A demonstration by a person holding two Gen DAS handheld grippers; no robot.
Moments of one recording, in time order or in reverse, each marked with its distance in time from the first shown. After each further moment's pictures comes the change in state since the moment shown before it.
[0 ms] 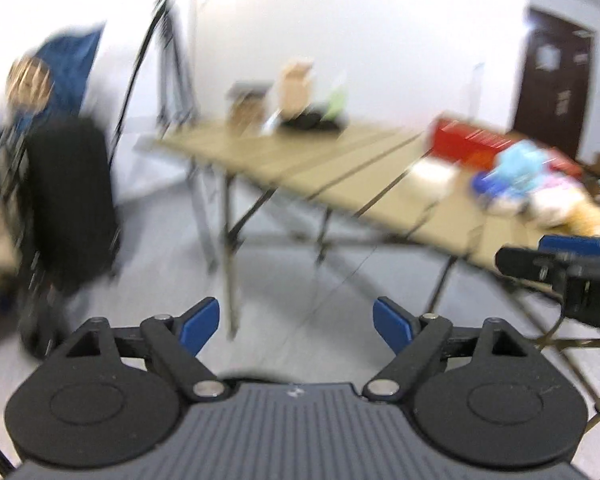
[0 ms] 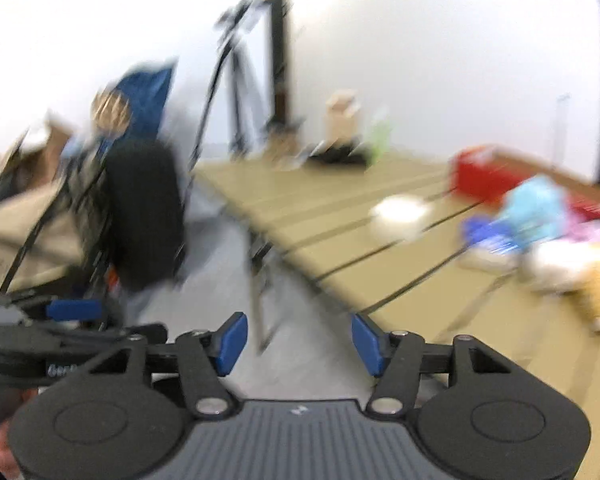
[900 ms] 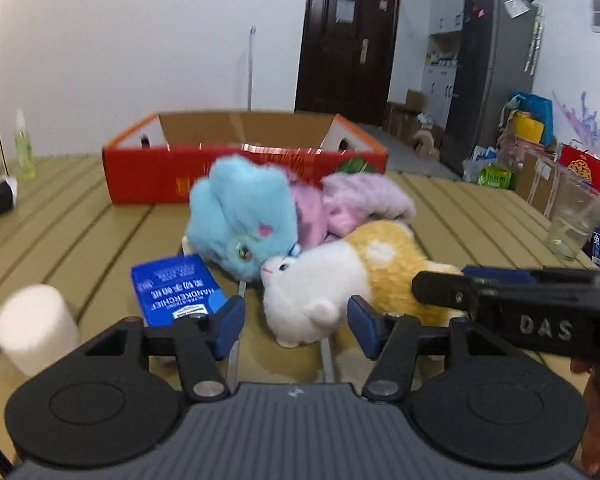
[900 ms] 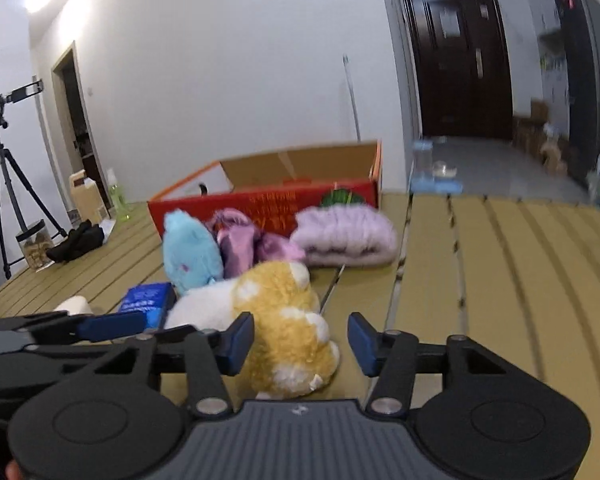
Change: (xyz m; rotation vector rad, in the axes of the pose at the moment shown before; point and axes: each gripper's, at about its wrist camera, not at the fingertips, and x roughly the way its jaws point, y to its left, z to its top) left arm 0.201 -0.251 0.092 0.270 0.096 -0.561; right arm 0.031 -0.247 0.012 0.406 -0.016 -0.392
